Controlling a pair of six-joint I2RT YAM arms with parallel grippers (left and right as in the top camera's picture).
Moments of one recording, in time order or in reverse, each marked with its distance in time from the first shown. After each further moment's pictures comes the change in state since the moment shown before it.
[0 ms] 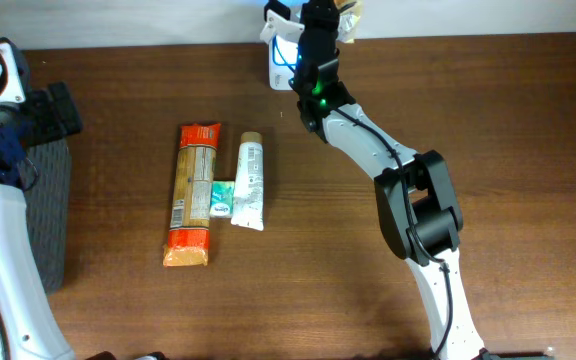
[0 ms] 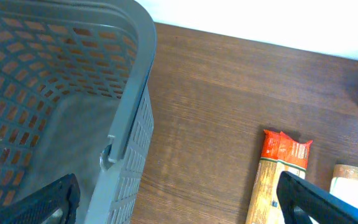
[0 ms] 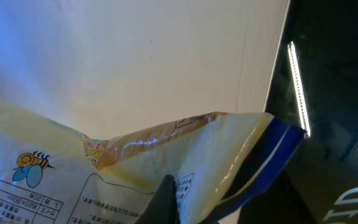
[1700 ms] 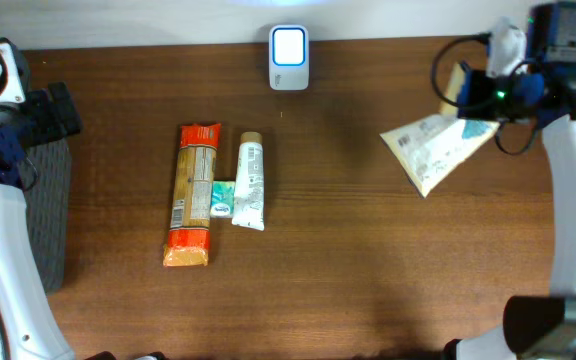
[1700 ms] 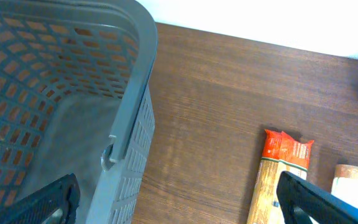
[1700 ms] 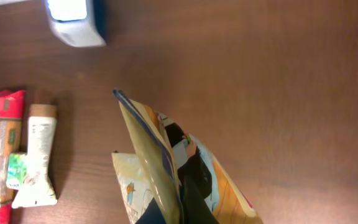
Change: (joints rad) left arm 0.000 0.000 0.000 0.000 -0.003 0.003; right arm -0.586 -0.726 -0.094 -1.839 -0.900 1.611
